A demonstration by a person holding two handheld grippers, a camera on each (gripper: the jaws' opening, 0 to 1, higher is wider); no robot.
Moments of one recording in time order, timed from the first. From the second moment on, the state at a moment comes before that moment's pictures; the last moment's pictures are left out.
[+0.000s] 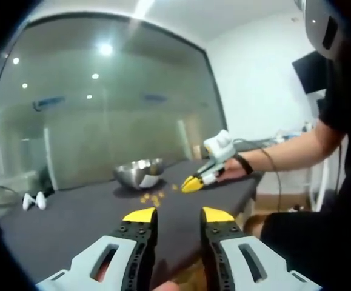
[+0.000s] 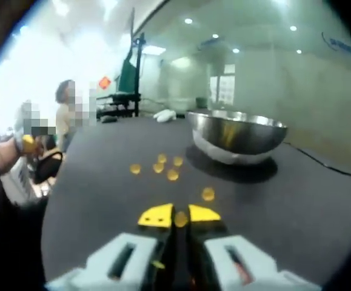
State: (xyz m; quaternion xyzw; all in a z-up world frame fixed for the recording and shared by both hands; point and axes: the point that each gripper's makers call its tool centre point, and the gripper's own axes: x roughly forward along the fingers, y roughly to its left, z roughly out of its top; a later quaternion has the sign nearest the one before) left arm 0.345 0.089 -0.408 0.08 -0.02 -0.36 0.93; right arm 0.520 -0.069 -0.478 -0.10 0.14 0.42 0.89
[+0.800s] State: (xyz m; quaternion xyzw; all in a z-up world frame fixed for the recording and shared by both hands) left arm 0.342 0.091 -0.408 0.08 -0.02 -0.36 0.93; right arm 0.564 -0.058 -0.368 -0.13 0.04 0.40 0.91
